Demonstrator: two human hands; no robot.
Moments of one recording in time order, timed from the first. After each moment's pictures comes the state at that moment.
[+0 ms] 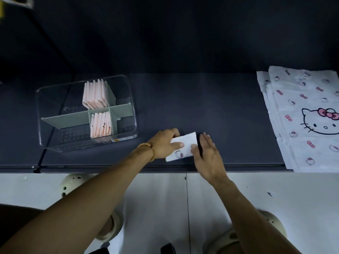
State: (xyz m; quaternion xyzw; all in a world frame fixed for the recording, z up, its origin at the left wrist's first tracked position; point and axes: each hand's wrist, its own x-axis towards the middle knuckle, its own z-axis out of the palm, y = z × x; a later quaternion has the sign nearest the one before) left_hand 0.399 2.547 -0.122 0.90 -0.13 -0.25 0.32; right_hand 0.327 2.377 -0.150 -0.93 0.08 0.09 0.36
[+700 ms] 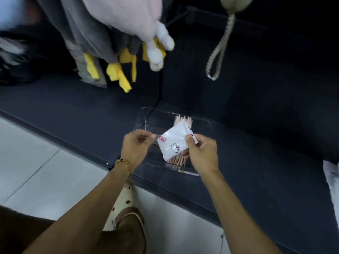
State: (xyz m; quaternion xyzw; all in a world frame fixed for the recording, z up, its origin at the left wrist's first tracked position) left_hand 0.371 2.791 -0.052 0.73 0.25 0.14 0.62; right_hand 0.406 2.613 -0.018 -0.80 -0.01 0.07 0.60
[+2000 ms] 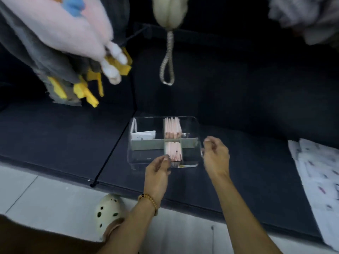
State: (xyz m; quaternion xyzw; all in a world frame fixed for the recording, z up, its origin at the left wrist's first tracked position) left_hand 0.342 2.665 -0.046 0.58 0.25 0.05 0.77; right_hand 0.413 2.526 -0.027 -0.81 0.12 -0.06 0.56
